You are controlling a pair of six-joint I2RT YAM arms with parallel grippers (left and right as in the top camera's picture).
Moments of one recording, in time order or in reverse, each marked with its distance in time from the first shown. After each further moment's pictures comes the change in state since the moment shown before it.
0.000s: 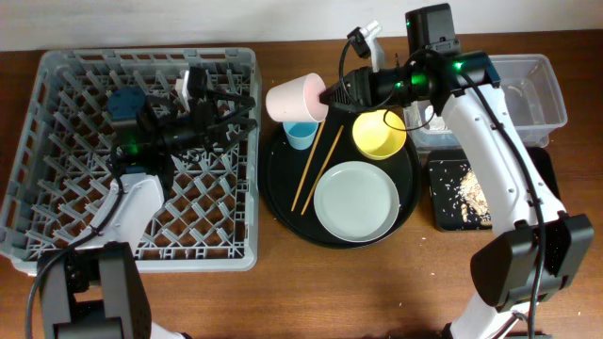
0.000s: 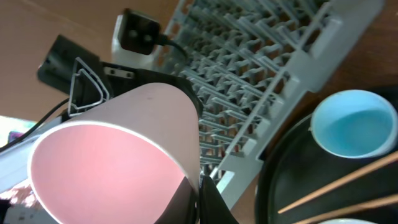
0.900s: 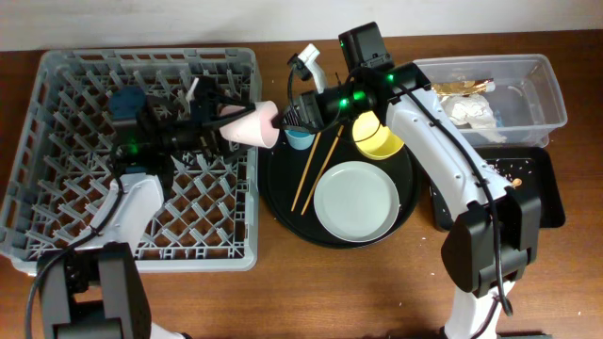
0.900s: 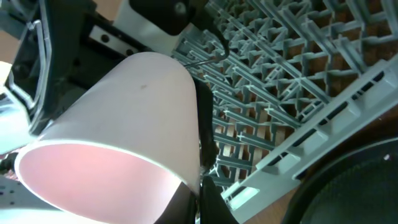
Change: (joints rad) left arm 0.000 0.000 0.001 -0.002 0.116 -0.226; right arm 0.174 0.126 -0.003 0.117 -0.054 -0.046
